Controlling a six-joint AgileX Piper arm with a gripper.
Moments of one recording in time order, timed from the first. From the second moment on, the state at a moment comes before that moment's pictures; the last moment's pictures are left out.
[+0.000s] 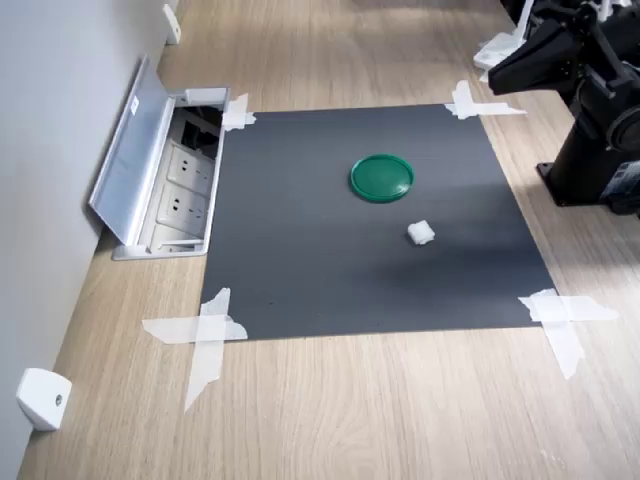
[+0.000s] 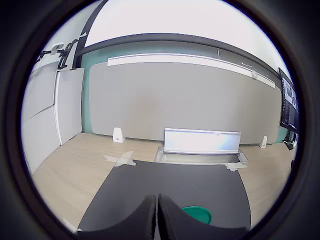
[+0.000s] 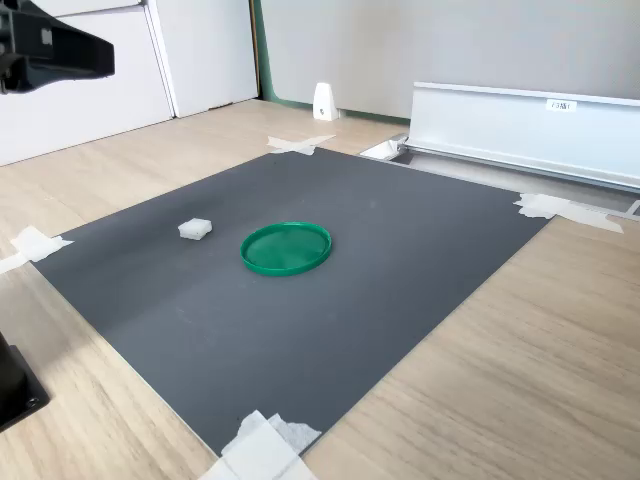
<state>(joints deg) 1.0 -0.8 -13.8 13.8 29.4 -13.5</state>
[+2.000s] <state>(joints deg) 1.0 61.0 -43.5 11.9 59.3 -65.5</state>
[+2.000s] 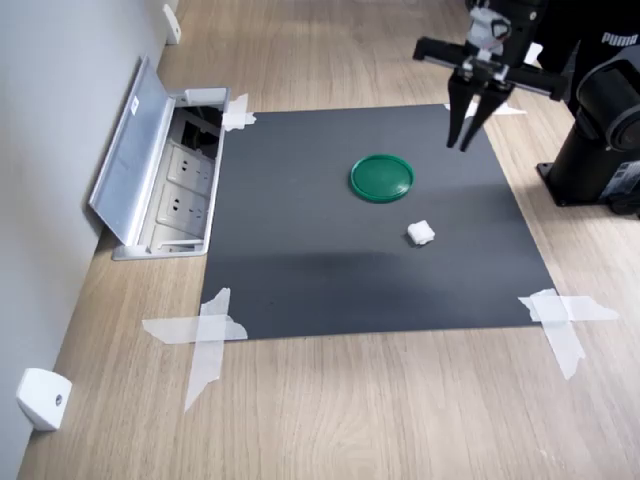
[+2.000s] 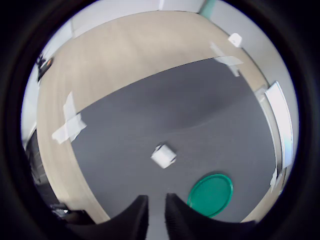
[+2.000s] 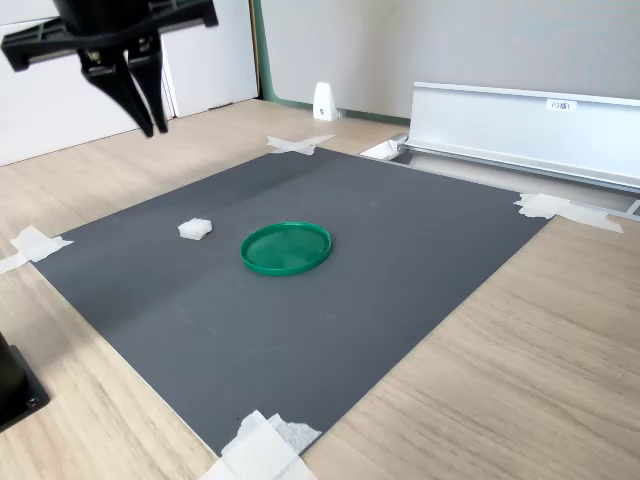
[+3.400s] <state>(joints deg) 13.5 76.8 -48.5 3.3 50.0 -16.4</state>
